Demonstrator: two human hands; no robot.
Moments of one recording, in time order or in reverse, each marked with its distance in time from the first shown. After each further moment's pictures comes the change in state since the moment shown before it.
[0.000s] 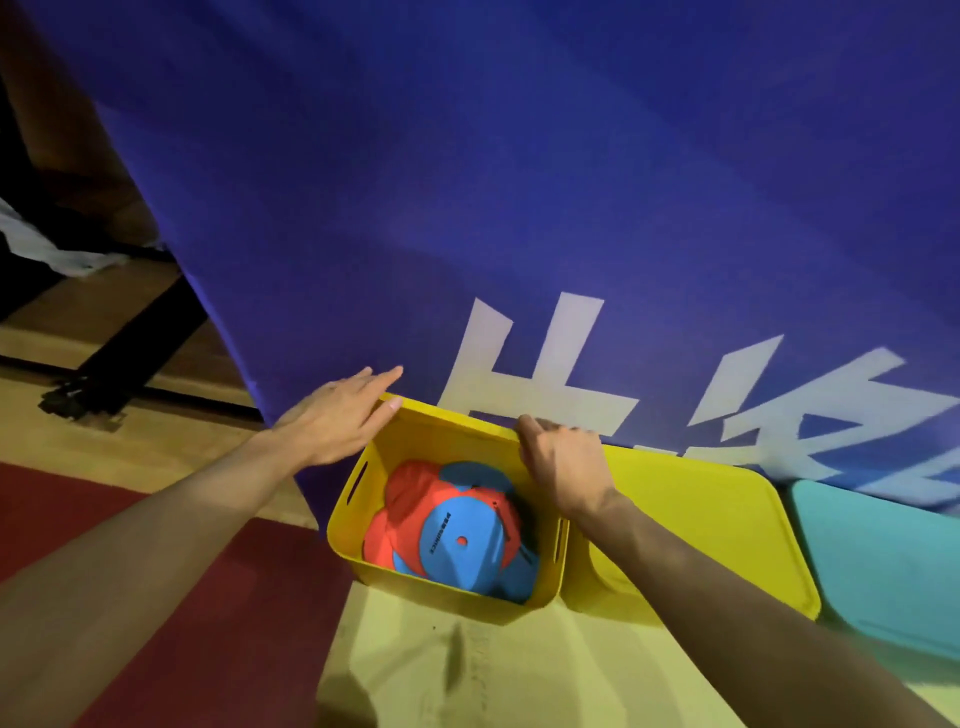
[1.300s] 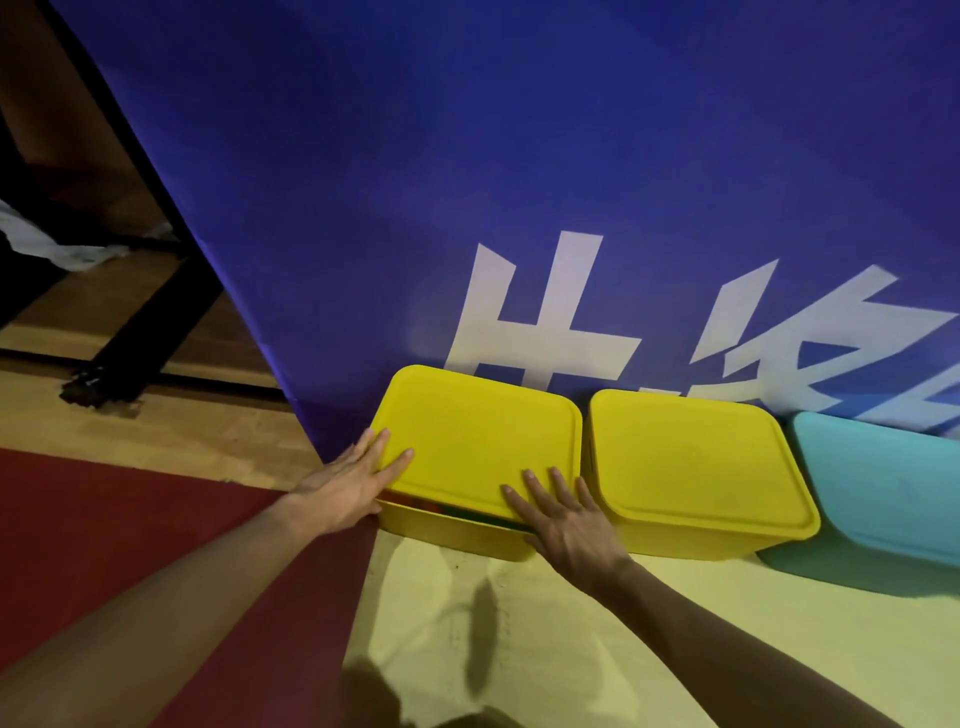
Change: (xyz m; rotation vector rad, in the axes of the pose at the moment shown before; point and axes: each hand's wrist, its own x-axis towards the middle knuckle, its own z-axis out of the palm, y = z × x) left_hand -0.090 0.002 0.109 0.346 -0.372 0.066; right_hand -0.150 -0.041 0.075 0.203 -0.438 -0.156
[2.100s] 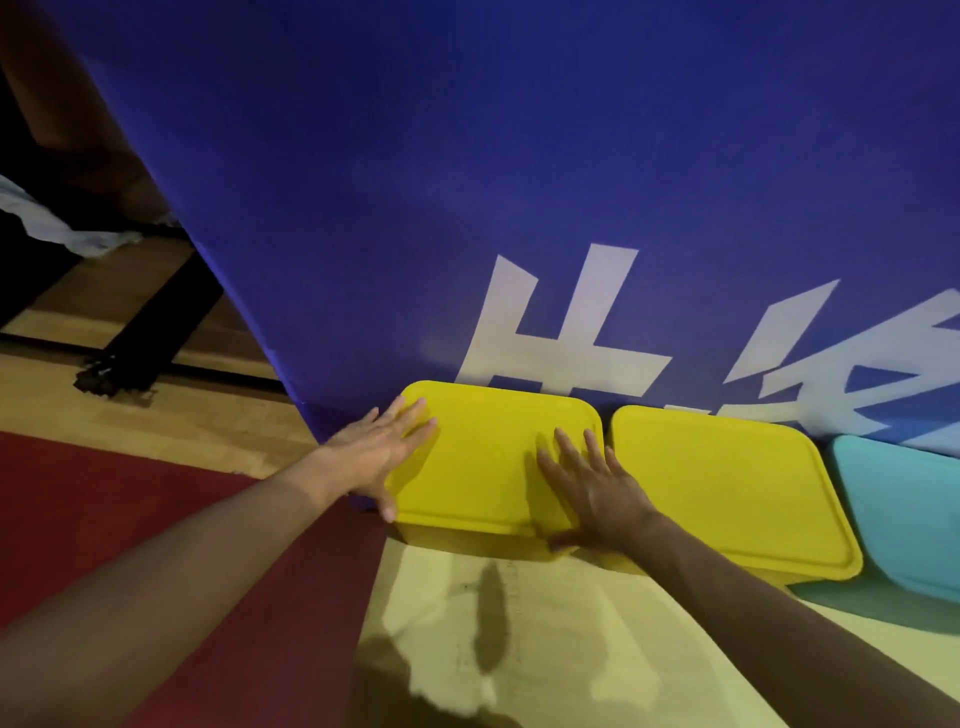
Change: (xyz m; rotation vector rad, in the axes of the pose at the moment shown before) left_hand 0.047 -0.016 -0.072 0.060 -0.128 0.056; right_hand 0.057 0.039 -0.065 -0.058 -0.245 0.089
